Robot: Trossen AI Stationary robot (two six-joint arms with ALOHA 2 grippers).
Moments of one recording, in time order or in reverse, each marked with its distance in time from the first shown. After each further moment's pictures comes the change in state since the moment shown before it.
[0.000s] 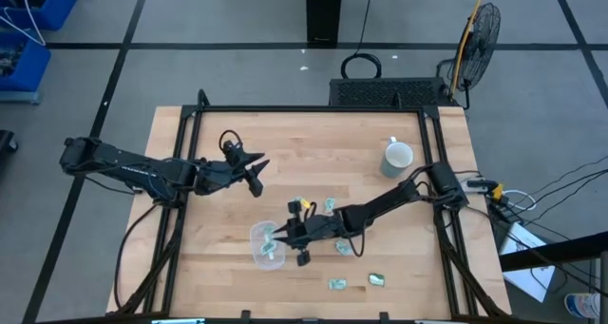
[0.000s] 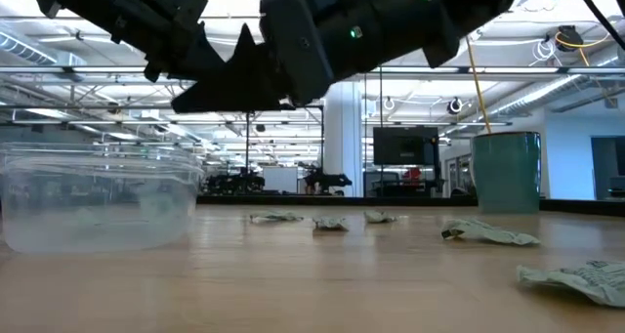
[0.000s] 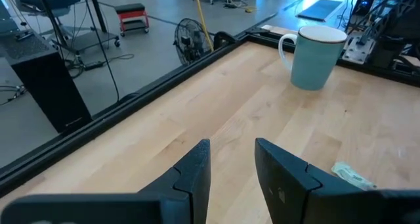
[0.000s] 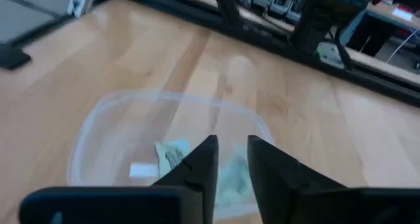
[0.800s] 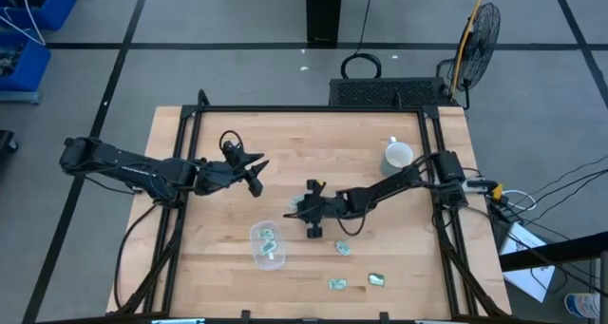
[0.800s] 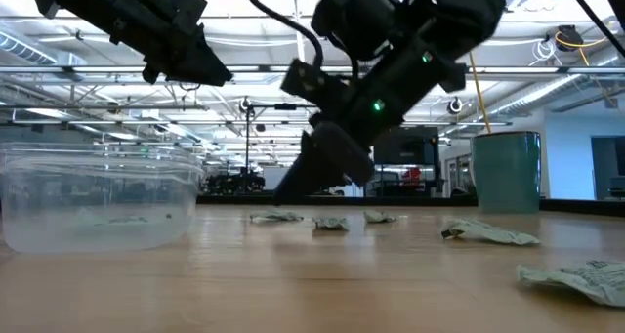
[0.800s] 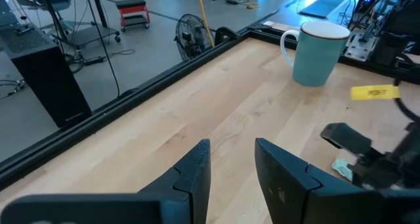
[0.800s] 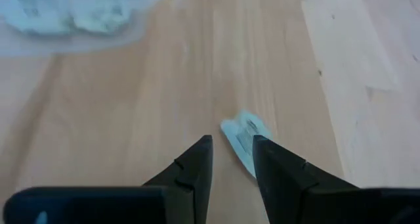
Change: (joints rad) left arm 0.000 0.000 0.000 -0.021 0.000 -0.026; right arm -0.136 -0.068 -0.144 -0.269 0.070 0.135
